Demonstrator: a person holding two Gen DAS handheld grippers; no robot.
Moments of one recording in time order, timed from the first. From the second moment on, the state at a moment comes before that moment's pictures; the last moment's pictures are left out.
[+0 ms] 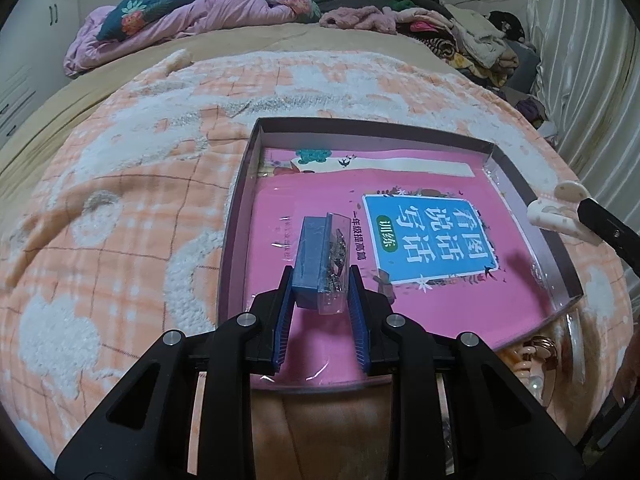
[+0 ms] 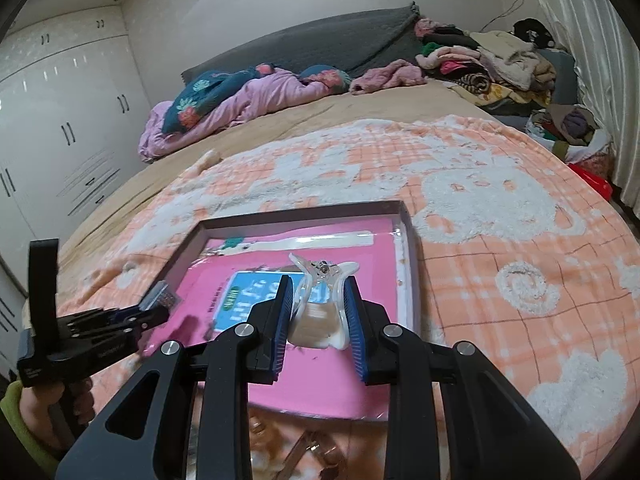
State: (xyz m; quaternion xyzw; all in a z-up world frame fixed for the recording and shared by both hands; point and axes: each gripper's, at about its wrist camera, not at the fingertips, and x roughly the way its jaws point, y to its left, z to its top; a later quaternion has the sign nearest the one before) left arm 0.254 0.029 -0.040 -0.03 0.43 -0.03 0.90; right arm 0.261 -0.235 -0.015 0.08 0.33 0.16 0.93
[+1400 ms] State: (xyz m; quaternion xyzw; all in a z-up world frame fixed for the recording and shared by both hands) left arm 0.169 0.028 0.041 -0.06 0.36 0.00 0.93; right arm 0.187 -0.282 0.036 0.11 0.27 0.18 0.94
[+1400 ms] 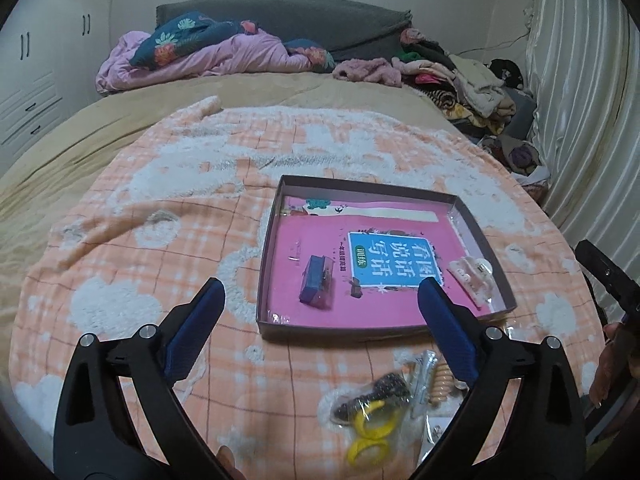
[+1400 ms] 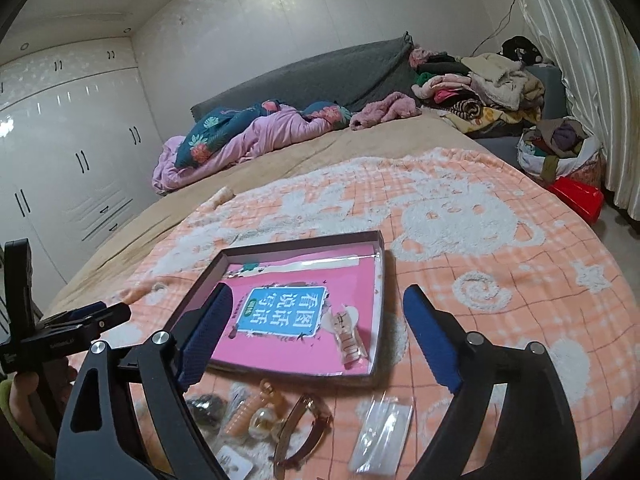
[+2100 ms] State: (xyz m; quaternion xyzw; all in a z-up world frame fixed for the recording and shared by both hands) left arm 0.119 0.032 0.052 -0.06 0.34 -0.01 0.94; right arm 0.122 -0.274 0.055 0.08 0.27 0.20 0.94
